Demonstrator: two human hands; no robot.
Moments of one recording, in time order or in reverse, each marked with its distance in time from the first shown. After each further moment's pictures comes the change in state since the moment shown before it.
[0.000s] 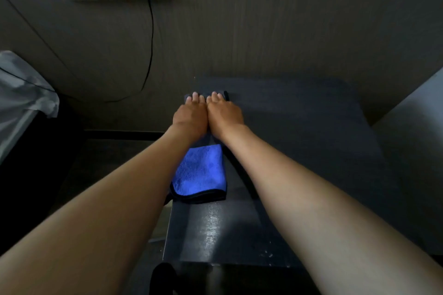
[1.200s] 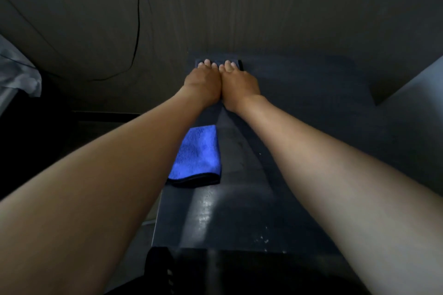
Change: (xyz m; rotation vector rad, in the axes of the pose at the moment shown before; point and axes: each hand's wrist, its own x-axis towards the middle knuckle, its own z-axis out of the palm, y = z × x) left_hand 0.032 0.039 -0.014 0.024 -0.017 0.066; right_hand 0.013 0.048 -0.002 -0.060 0.049 -0.002
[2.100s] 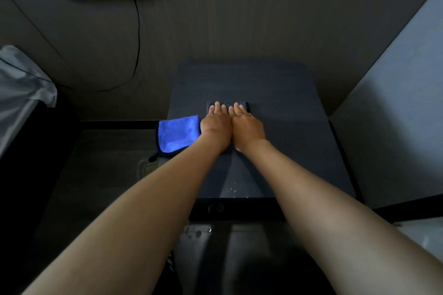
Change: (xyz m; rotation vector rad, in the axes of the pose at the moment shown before) left_hand -0.146 0.095 0.005 0.159 -0.132 0.138; right_hand -0.173 0.030 -0.017 0.071 -0.040 0.071
